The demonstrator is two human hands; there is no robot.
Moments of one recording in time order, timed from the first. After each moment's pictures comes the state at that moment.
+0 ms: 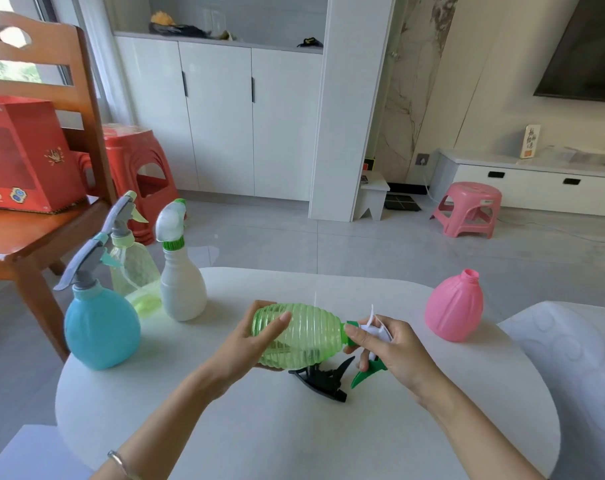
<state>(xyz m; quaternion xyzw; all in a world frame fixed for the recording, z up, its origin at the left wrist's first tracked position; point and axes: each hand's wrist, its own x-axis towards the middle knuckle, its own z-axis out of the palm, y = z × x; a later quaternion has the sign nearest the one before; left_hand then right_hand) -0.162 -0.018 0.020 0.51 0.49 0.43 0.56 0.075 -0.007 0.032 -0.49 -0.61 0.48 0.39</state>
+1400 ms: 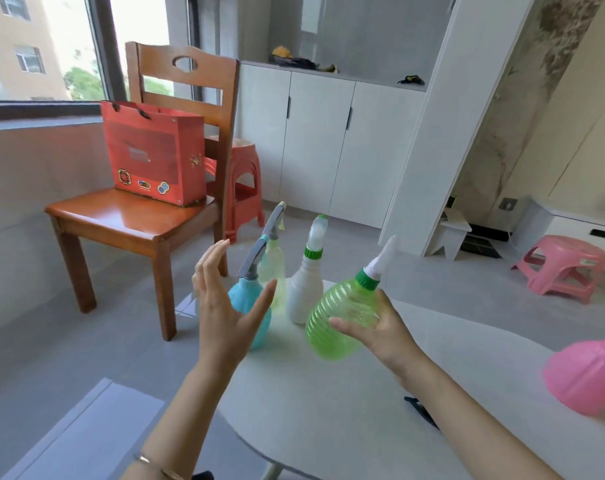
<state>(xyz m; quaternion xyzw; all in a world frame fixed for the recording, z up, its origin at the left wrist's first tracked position) -0.343 -0.065 0.041 0.48 0.59 0.65 -0.03 -0.128 -0.008 0.061 -0.41 -0.66 0.51 0.38</state>
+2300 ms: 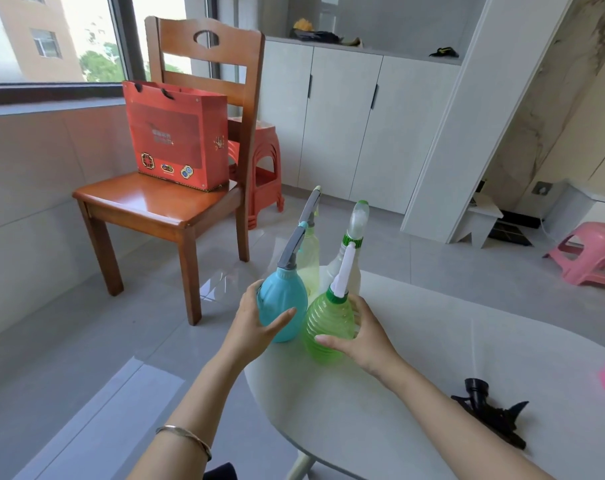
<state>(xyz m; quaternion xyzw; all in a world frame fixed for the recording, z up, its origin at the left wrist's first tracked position) -0.403 -0.038 -0.039 0.50 0.68 0.47 0.27 -0.201 0.014 -0.015 -0.45 -0.72 0.44 0.31</state>
